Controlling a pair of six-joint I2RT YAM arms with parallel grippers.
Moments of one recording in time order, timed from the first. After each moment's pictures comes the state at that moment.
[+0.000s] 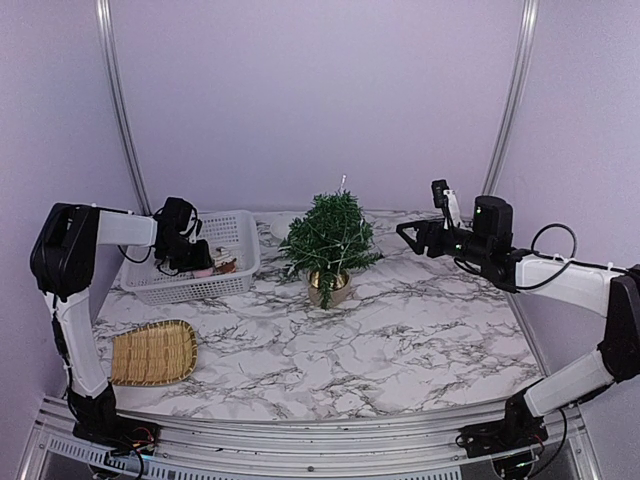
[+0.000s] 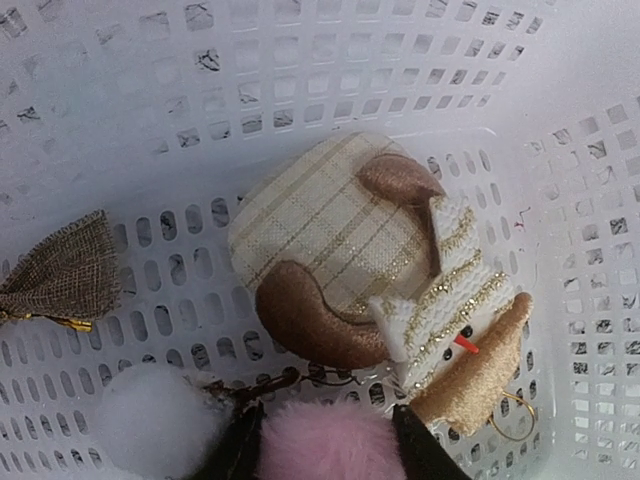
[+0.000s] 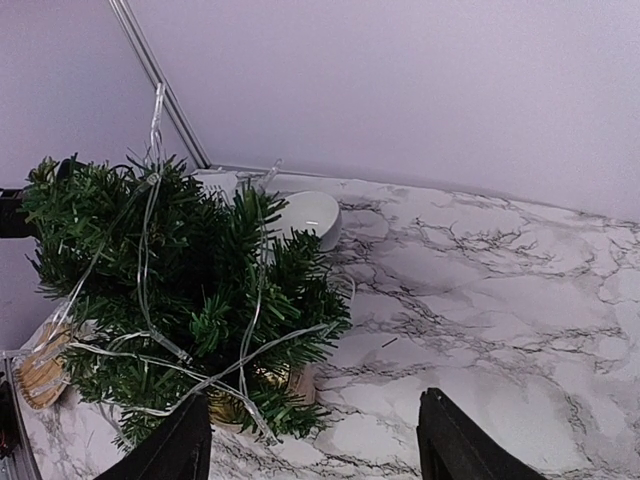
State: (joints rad) left arm -0.20 1.98 1.29 -0.31 0.07 -0.27; right arm 0.31 1.36 0.81 0.29 -0.43 0.24
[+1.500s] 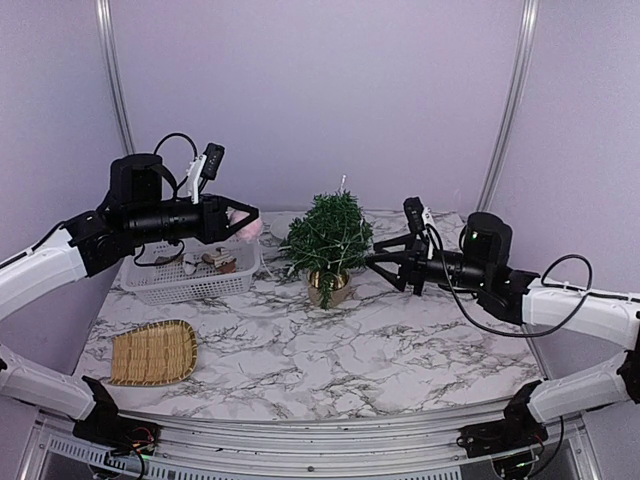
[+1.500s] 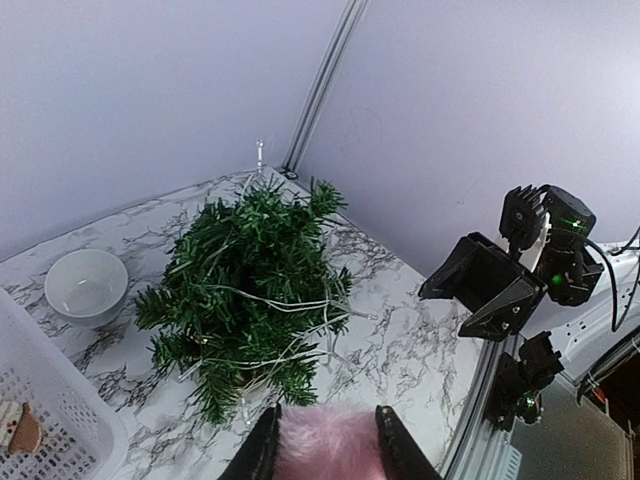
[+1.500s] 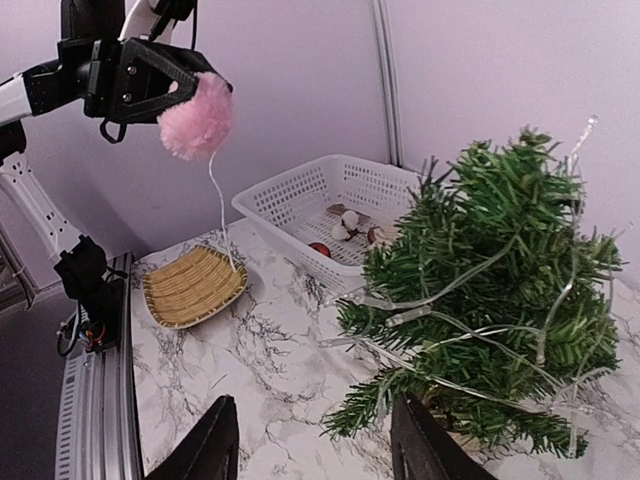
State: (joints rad) left arm -0.67 1.20 1.11 -0.16 0.34 -0.31; right arm 0.61 1.18 0.70 0.36 -0.57 0.10
